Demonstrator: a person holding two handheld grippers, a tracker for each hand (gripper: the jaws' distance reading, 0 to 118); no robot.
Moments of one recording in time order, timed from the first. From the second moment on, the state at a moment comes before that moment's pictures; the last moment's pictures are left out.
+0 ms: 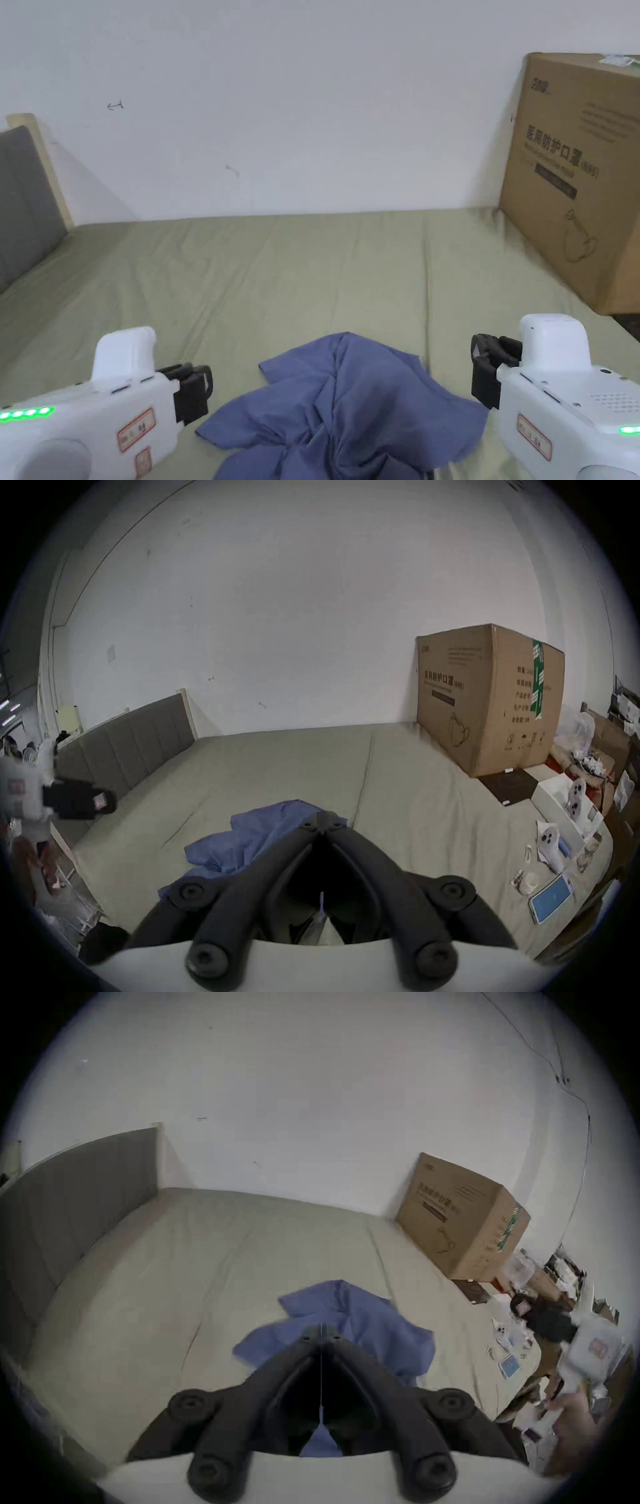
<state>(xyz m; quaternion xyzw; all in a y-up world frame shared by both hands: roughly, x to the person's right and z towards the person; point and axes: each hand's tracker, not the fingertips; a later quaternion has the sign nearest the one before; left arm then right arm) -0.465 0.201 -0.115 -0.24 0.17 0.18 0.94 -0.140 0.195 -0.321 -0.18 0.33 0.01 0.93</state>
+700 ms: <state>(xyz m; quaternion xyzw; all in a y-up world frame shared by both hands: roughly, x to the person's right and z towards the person) -0.472 0.065 -0.127 -0.42 0.13 0.31 0.84 -0.141 0.133 -0.393 -0.31 0.29 0.07 0.90</state>
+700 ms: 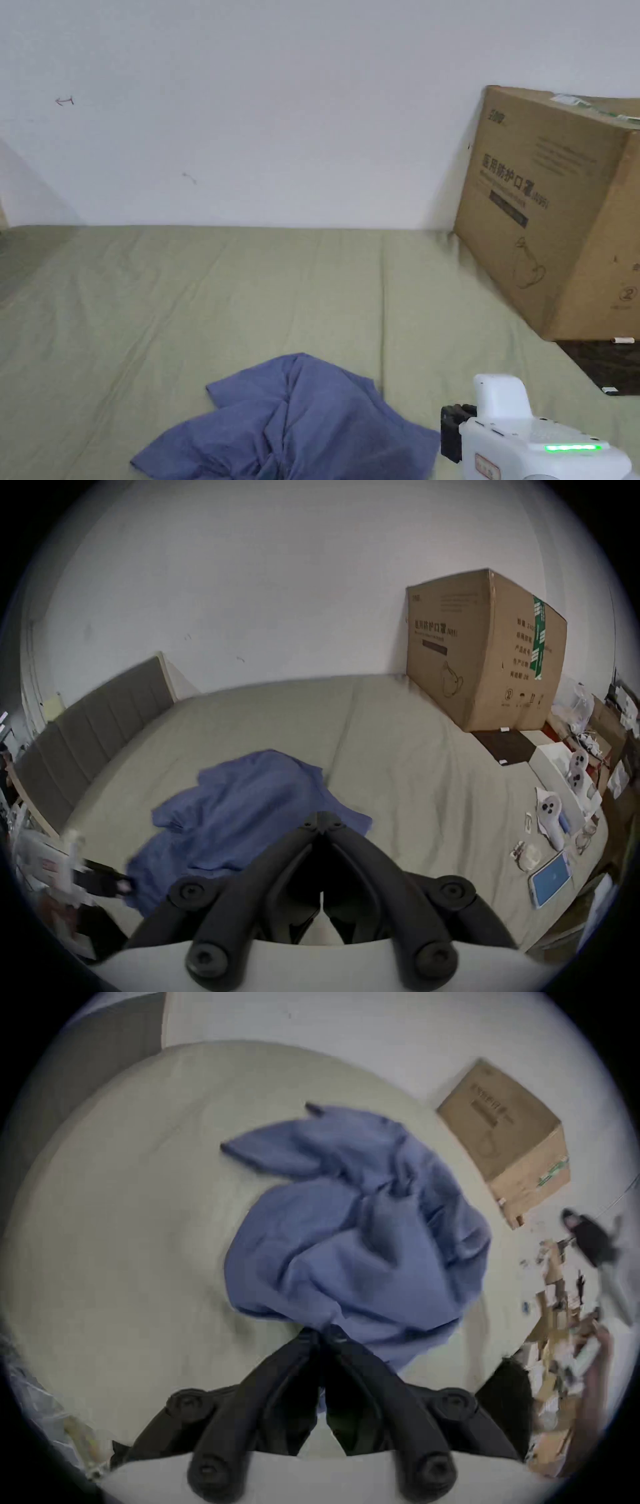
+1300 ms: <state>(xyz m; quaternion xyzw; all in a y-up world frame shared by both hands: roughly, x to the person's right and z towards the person) -0.500 0.092 -0.087 -0.40 0.19 0.32 0.84 -0.184 0.050 -0.534 -0.54 0.35 0.06 0.76</state>
